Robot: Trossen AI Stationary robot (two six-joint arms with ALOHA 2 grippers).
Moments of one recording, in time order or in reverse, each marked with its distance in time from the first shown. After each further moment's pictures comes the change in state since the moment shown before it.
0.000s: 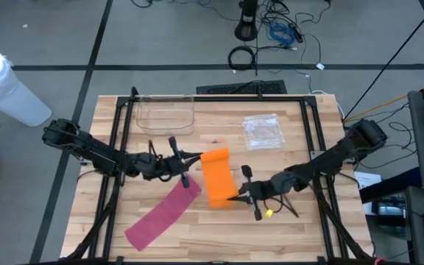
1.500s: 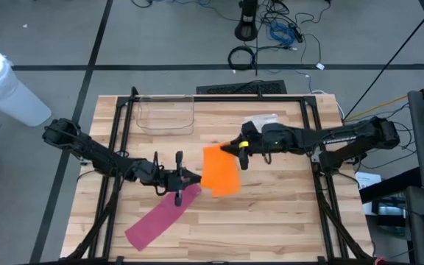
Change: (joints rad) left arm -0.100 0.000 0.025 -0.110 0.242 -0.073; right arm -0.418 -0.168 0.296 -0.616 -0.151 0.581
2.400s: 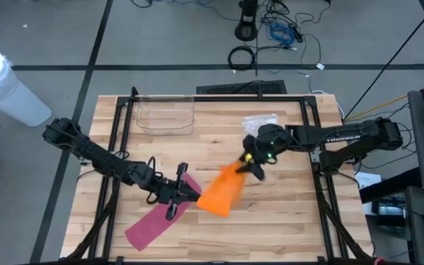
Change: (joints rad) left arm -0.073 0.000 0.101 -0.022 0.206 -0.007; right arm -0.051 -0.045 0.000 -0.348 -0.333 -0.132
